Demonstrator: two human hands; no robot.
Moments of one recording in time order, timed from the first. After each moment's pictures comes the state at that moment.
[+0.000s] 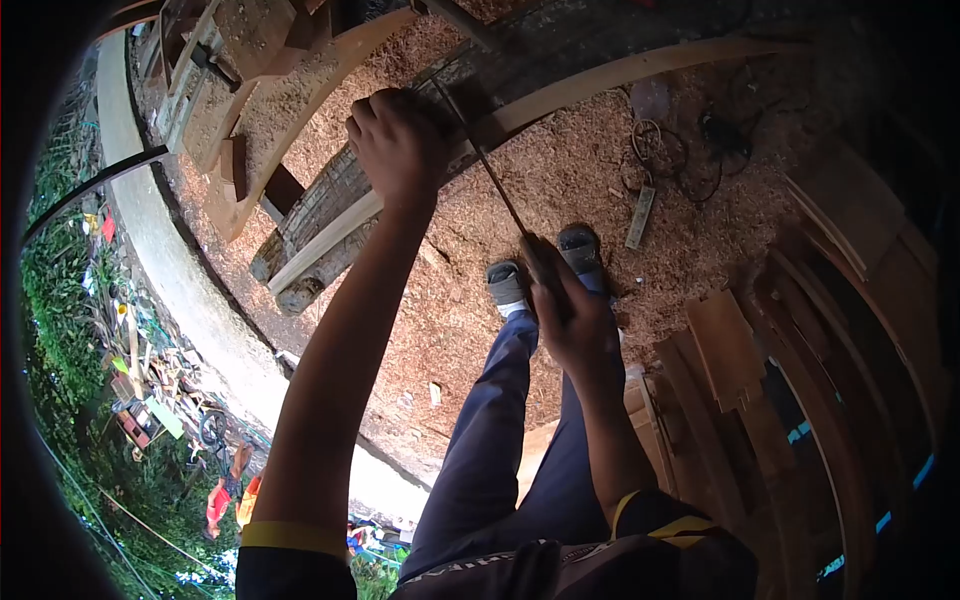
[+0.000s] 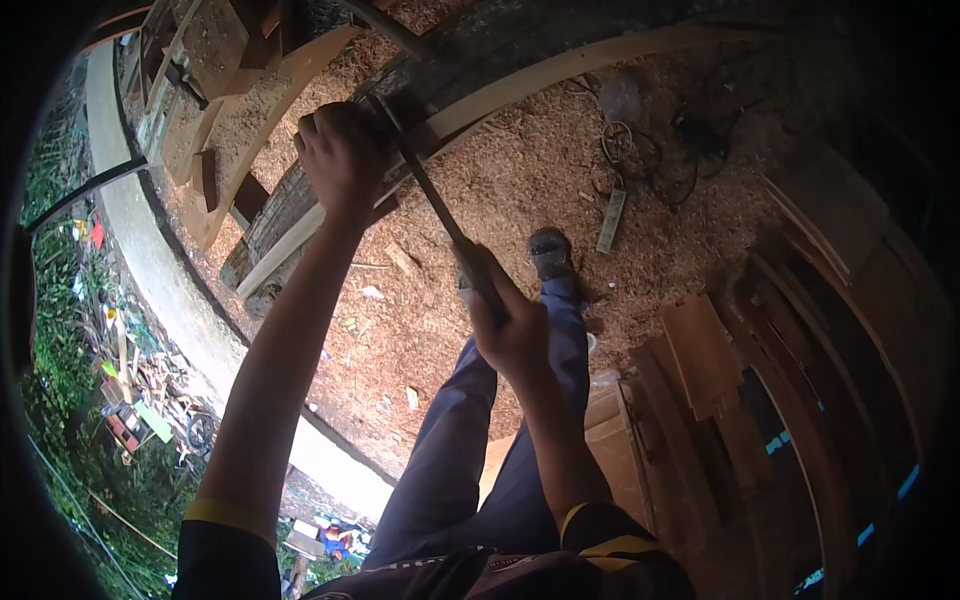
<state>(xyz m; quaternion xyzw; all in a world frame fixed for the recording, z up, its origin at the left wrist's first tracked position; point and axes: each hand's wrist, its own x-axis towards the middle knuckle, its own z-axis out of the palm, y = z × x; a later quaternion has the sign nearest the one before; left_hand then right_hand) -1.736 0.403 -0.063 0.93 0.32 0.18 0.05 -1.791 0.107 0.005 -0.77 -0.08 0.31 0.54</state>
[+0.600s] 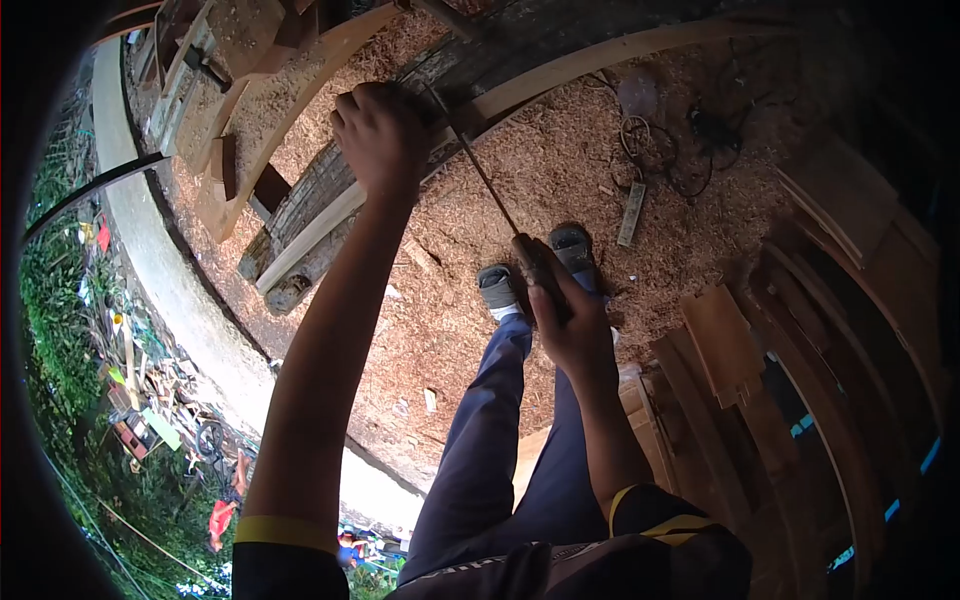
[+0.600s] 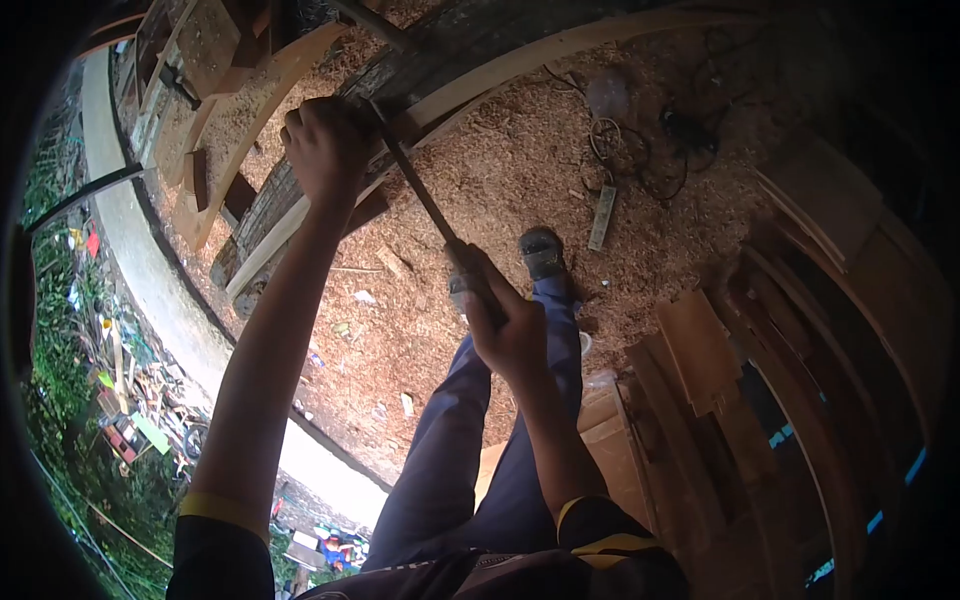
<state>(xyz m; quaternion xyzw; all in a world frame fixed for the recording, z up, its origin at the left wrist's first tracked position) -1.731 0.404 -0.067 0.93 0.32 0.18 0.05 -1.795 0.093 0.013 -0.78 -0.12 0.27 0.55</state>
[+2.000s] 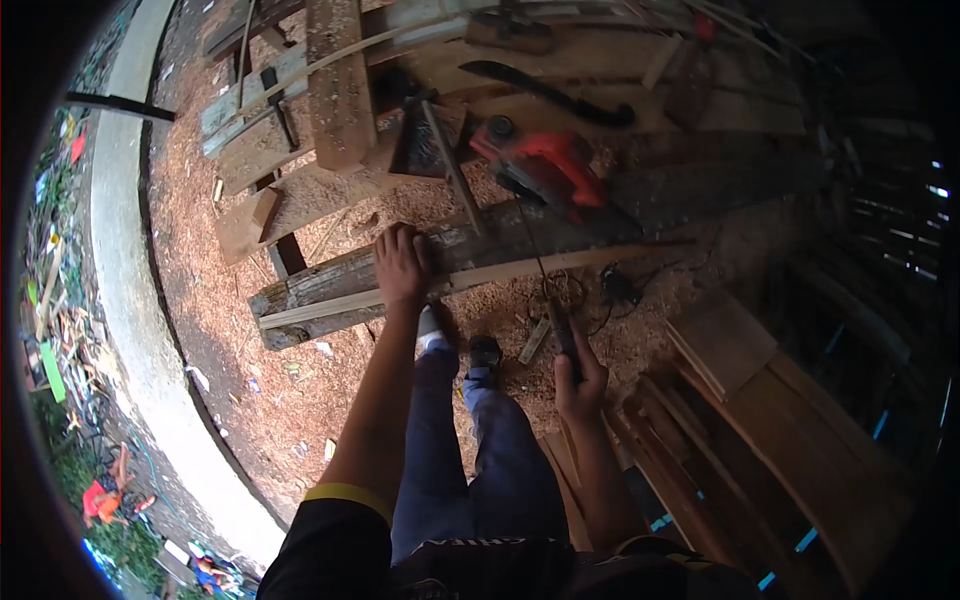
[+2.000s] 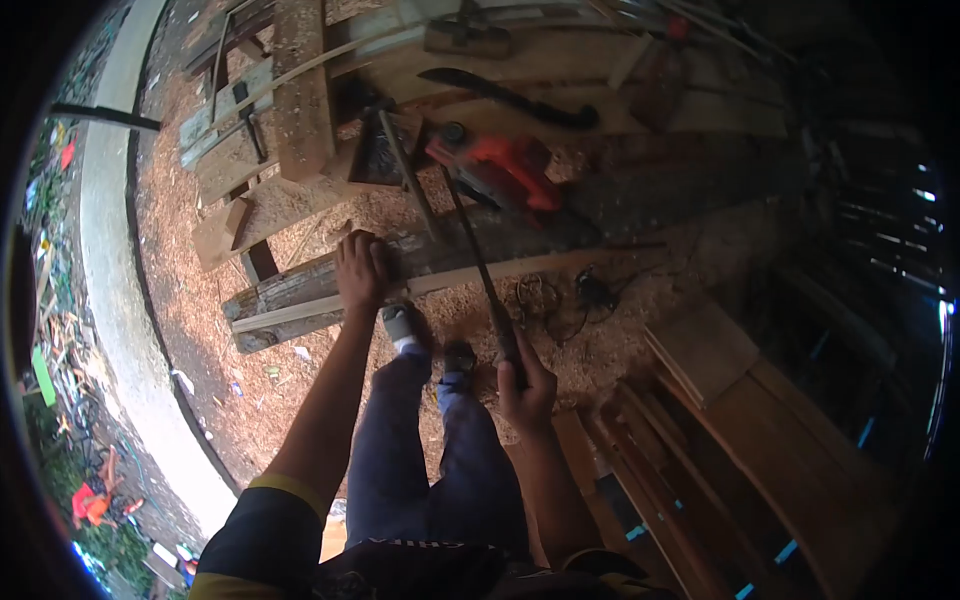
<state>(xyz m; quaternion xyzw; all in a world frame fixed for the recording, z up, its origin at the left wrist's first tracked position) -1.720 0.396 -0.023 0.86 0.44 0.16 0.21 -1.611 0.100 0.149 -0.79 -0.22 0.26 0.51</state>
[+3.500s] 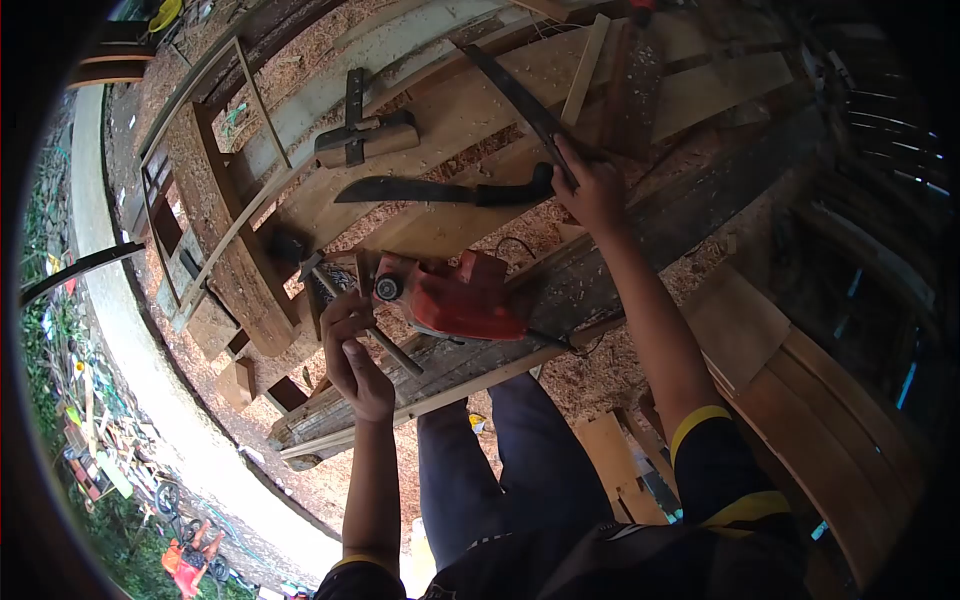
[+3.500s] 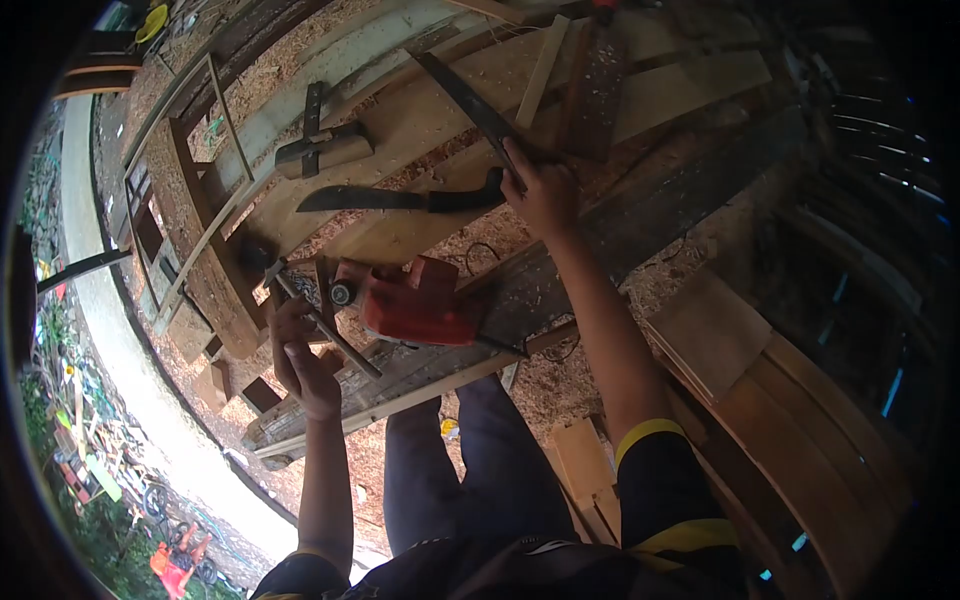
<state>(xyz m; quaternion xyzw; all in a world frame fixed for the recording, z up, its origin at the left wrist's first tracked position) -1.499 0.448 0.125 0.75 0.31 0.33 0.49 -1.140 0.266 -0.004 -0.88 -0.42 0.02 0.21</state>
